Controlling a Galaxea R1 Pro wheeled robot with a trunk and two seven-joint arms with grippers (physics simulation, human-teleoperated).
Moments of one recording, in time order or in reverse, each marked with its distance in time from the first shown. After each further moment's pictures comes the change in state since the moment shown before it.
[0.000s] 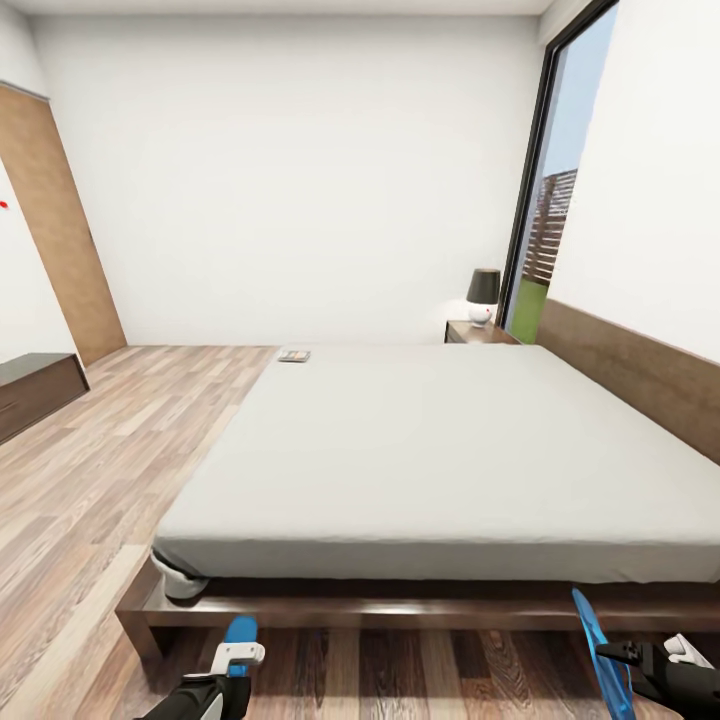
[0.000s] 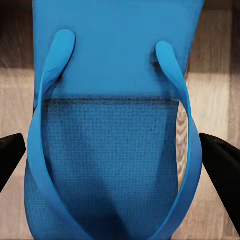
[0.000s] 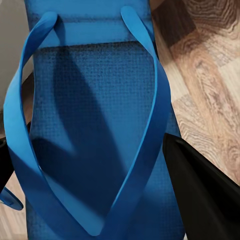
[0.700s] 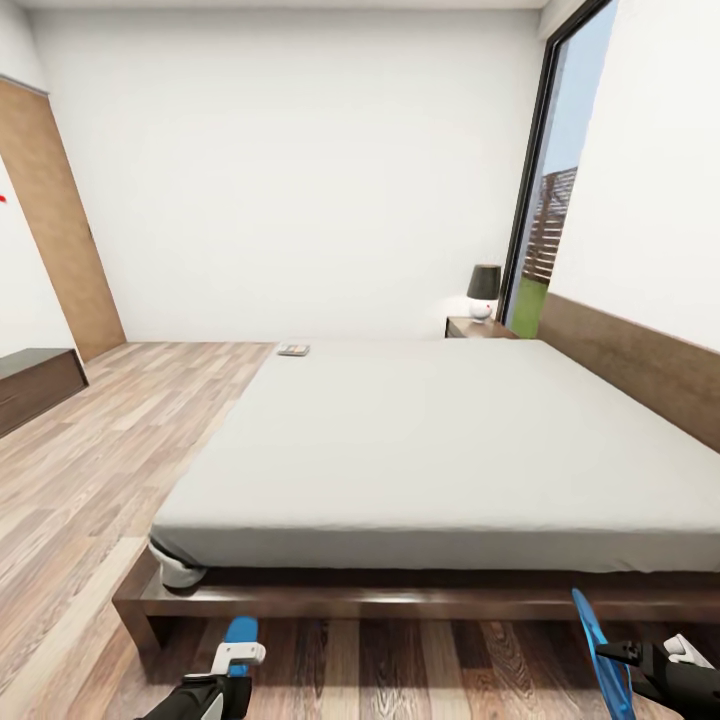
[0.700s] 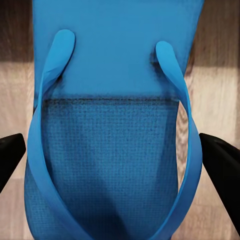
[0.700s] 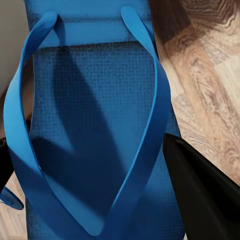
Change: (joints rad) left arm 0.000 -0.001 0.000 0.000 0.001 0.000 0.000; right arm 0.000 0.000 0.000 0.000 0.000 0.001 0.002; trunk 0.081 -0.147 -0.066
